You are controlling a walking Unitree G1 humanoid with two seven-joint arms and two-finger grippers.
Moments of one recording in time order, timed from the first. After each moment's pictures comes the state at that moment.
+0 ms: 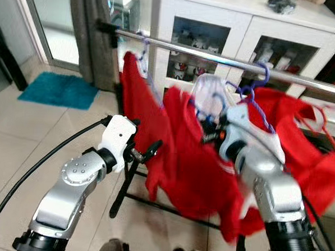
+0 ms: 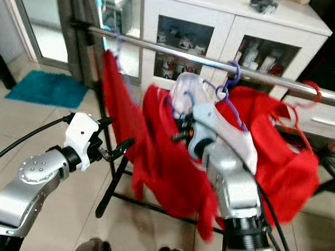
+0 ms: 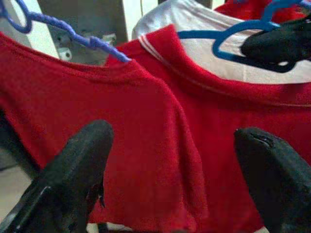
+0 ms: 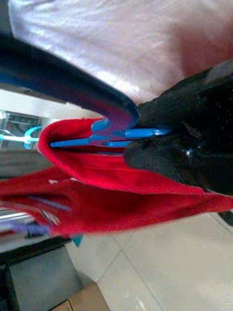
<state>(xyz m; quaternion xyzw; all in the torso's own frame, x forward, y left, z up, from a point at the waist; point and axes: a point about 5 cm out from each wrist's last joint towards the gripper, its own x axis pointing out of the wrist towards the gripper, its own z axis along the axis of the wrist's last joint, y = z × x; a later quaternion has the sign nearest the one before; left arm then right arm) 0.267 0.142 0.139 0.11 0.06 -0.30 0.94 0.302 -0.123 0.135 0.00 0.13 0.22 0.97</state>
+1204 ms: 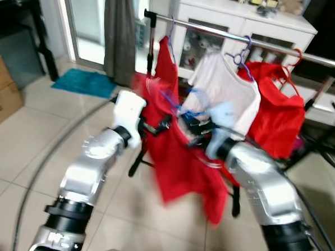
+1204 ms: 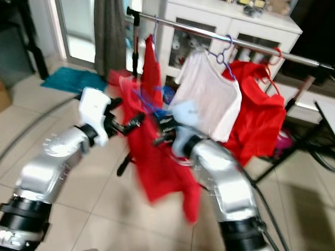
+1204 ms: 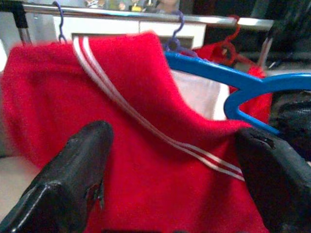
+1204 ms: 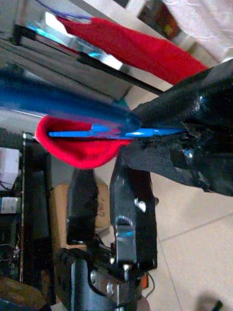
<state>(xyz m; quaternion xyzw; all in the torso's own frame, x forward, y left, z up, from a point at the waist) 0.313 0.117 0.157 0.00 0.02 -0.29 0.96 0.295 -0.086 0.167 -0.03 0.02 0.38 0.93</state>
